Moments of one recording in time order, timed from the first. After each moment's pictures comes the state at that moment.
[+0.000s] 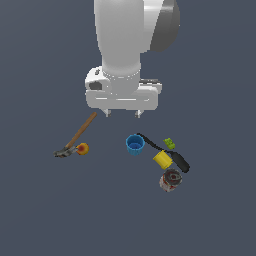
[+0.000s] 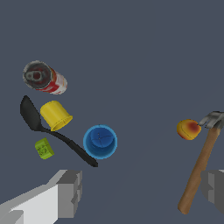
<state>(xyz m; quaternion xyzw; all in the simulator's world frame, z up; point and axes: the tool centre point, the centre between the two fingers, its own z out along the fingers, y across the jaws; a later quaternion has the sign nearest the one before) 0.004 -0.016 0.301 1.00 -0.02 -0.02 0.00</state>
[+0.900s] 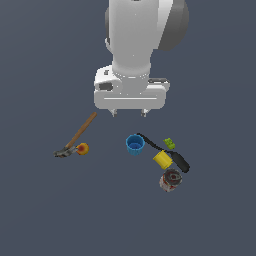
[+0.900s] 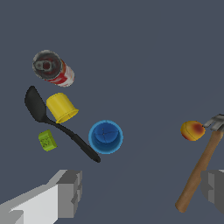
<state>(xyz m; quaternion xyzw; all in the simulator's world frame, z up) -0.001 0.004 0.301 1.00 0.01 -0.03 0.01</state>
